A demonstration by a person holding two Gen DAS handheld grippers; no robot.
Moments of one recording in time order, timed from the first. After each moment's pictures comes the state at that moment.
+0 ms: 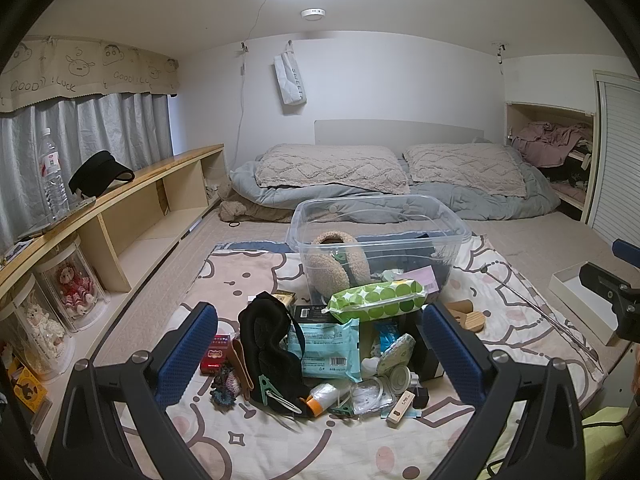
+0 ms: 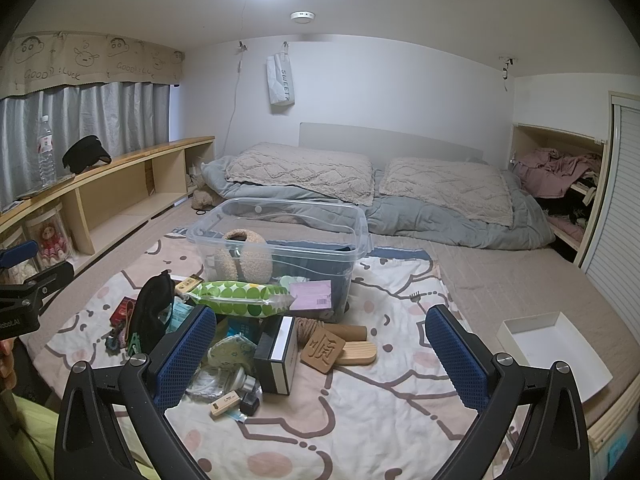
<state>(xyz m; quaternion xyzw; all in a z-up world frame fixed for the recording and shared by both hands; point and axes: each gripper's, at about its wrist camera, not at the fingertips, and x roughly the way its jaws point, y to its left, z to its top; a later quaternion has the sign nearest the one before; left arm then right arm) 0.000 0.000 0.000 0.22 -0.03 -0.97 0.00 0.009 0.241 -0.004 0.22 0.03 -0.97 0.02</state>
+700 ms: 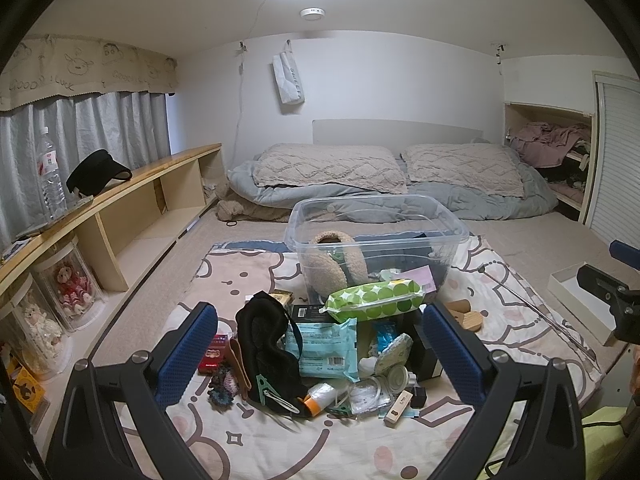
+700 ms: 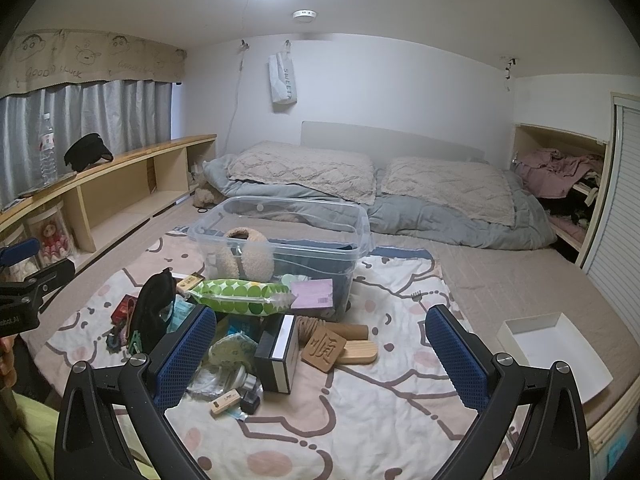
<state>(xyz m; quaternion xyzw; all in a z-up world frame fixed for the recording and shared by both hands) 0.000 0.000 0.000 0.22 -0.02 -0.97 0.00 0.010 0.240 -0.003 0.23 0.03 -0.97 0.02</state>
